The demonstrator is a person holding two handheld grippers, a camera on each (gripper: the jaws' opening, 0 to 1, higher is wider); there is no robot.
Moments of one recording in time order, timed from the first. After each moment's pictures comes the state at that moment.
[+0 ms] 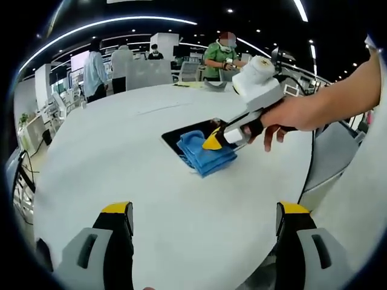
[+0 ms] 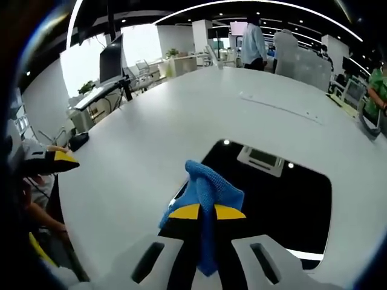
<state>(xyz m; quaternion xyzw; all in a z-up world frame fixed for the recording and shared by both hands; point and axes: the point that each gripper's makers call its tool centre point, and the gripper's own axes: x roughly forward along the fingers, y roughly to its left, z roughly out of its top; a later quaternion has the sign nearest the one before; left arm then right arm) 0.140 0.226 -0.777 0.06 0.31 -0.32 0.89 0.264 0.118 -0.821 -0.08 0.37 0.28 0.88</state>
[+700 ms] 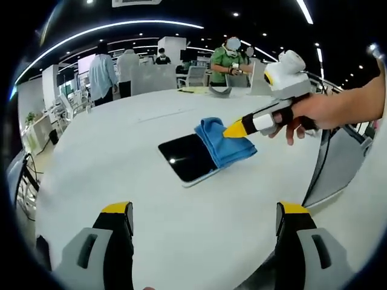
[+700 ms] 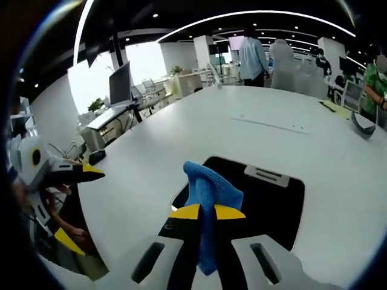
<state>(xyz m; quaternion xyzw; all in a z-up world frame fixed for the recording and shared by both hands) 0.141 0.193 -0.765 0.06 0.30 -0.29 0.90 0.241 0.061 -0.763 -0.03 0.33 0.31 0.89</state>
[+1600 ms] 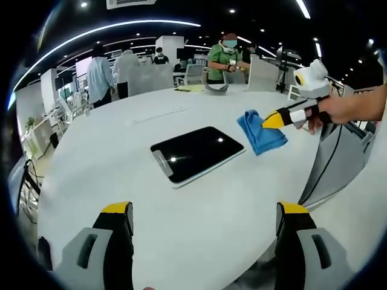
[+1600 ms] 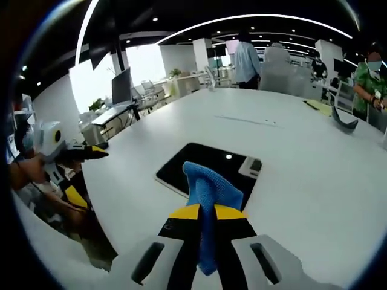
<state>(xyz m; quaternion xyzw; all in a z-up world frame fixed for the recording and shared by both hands) 0.130 0.174 -0.763 0.07 0.31 -0.29 0.90 0.197 -0.042 -0.760 -0.04 0.32 0.30 0.90</state>
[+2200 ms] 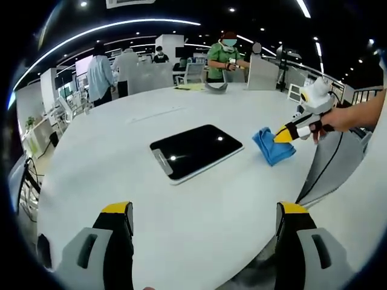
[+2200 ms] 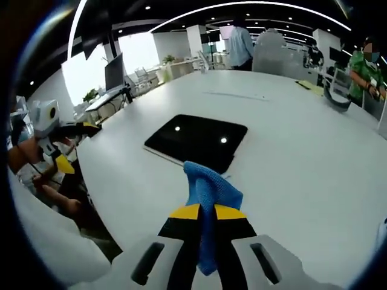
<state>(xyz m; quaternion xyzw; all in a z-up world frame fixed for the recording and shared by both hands) 0.123 0.174 -0.764 0.07 0.31 -0.29 0.90 0.171 -0.080 -0.804 -0.05 0.37 0.28 0.88</state>
